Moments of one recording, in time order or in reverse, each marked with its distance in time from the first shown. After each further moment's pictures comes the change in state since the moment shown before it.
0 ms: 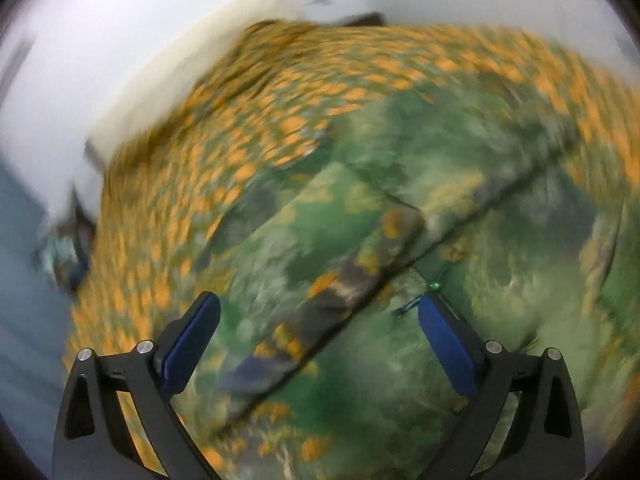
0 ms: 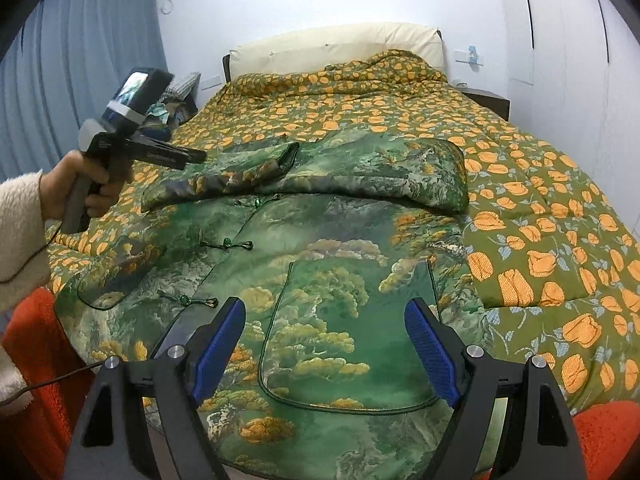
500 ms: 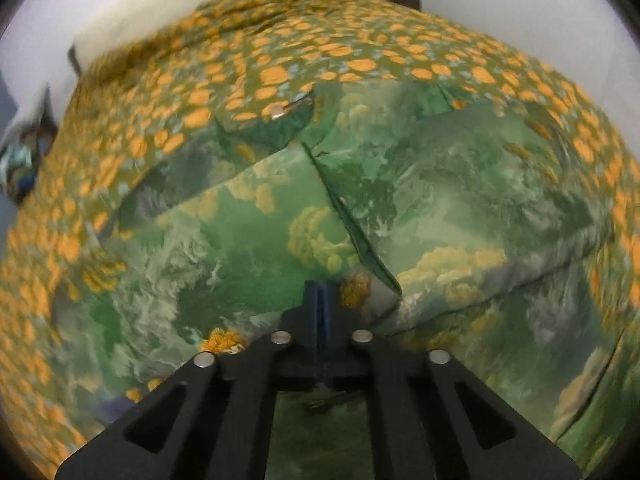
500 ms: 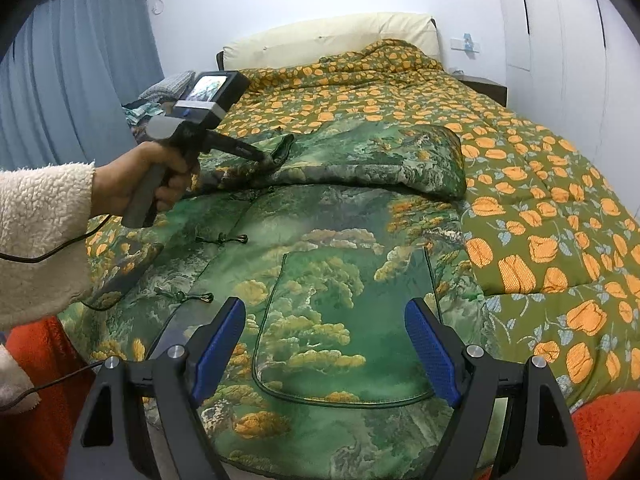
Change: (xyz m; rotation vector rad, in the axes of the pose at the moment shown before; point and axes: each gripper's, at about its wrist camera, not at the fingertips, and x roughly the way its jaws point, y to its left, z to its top) left arm 0.086 0.014 0.044 -0.395 0.162 -0.210; right arm 0.004 -0.010 -0.002 0.042 0.028 0.010
